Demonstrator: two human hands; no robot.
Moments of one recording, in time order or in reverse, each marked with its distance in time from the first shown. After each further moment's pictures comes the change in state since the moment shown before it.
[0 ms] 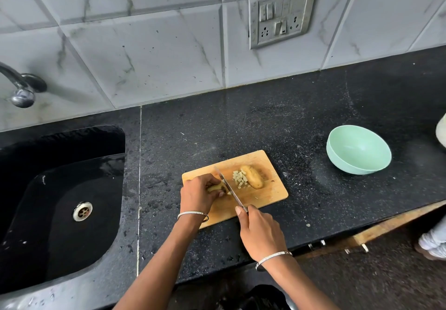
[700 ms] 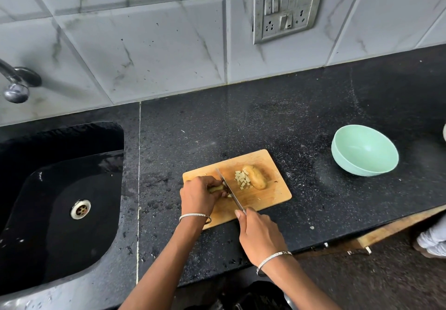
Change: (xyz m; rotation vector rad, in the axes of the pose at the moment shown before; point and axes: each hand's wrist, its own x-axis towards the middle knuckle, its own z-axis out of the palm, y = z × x) left_hand 0.004 -0.005 0.003 0.002 0.024 -0.031; right_hand 0.001 -0.010 -0.003 -0.014 -0.049 0.002
